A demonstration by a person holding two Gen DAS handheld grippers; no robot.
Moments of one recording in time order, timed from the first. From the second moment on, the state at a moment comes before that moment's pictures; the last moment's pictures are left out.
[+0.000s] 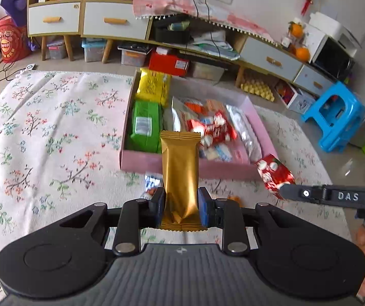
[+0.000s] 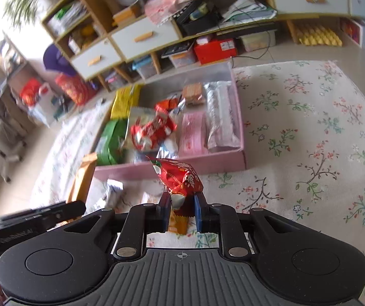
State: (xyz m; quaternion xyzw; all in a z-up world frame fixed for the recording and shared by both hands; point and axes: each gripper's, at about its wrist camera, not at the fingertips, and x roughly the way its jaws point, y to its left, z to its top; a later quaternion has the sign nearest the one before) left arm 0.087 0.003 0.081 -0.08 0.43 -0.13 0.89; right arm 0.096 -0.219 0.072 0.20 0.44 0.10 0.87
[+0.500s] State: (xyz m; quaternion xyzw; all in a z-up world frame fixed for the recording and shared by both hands) left arm 0.170 -0.006 0.067 -0.12 0.41 -0.13 0.89; right arm 0.131 -0.228 0.084 0.23 0.42 0.09 0.87
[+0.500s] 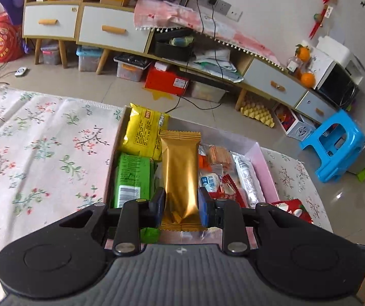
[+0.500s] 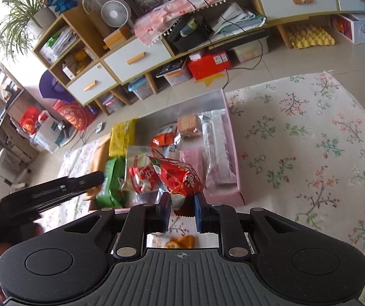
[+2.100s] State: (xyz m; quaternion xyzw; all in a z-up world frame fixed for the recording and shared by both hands) left arm 0.070 0.013 0.098 -0.04 0.43 -0.07 0.90; right arm 0.041 -0.181 0.142 0.10 0.38 0.13 0.91
